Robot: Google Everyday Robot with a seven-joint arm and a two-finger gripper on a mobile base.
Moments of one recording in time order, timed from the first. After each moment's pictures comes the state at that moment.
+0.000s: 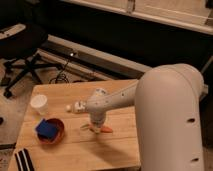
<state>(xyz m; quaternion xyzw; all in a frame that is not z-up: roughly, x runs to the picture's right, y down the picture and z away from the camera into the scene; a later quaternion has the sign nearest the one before) -0.049 0.210 0.838 -0.33 0.01 0.10 0.94</state>
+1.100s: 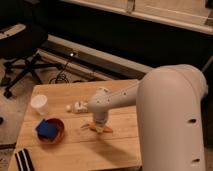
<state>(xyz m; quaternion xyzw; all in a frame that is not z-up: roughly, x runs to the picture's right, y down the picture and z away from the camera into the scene) -0.027 0.214 0.838 -0.34 0.03 0.10 0.94</state>
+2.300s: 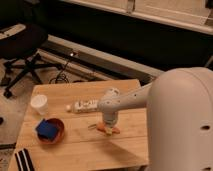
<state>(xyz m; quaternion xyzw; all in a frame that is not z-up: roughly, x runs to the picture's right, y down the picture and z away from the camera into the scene) 0.028 0.221 0.836 -0.34 0.06 0.13 0.93</state>
